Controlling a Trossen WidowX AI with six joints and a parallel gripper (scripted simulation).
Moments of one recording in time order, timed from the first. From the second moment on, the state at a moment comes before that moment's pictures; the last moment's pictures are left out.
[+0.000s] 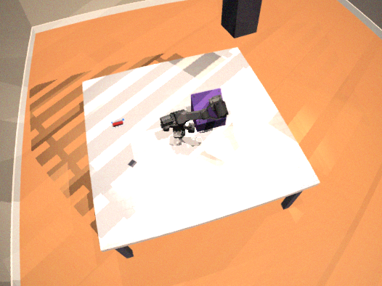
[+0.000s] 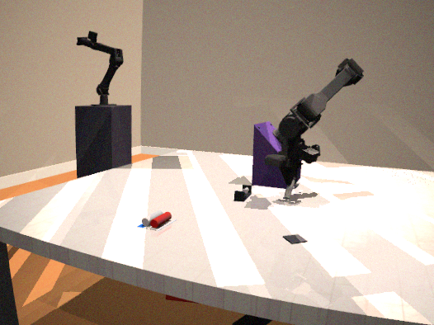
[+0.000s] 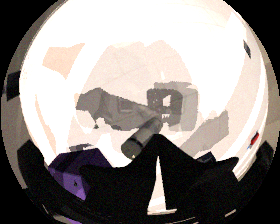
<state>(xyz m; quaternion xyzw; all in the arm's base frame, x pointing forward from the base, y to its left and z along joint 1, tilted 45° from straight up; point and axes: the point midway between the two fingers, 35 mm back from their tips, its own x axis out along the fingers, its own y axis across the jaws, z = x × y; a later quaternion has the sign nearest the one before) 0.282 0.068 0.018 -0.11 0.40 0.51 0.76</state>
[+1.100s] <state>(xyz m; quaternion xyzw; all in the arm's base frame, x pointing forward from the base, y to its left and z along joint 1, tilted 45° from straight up) 0.250 0.023 0.076 -0.10 0.40 0.51 0.76</state>
